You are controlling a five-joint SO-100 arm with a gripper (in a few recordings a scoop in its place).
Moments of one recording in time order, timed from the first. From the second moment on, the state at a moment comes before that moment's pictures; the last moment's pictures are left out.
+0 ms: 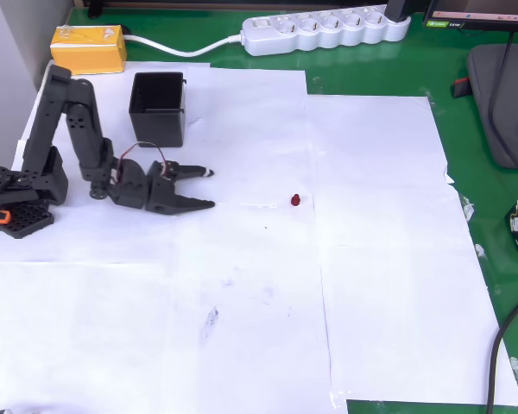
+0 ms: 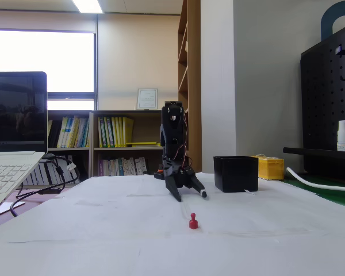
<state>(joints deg) 0.0 126.3 34.5 -72.0 -88.6</state>
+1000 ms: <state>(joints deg) 3.3 139.6 46.1 -86.0 -89.1</state>
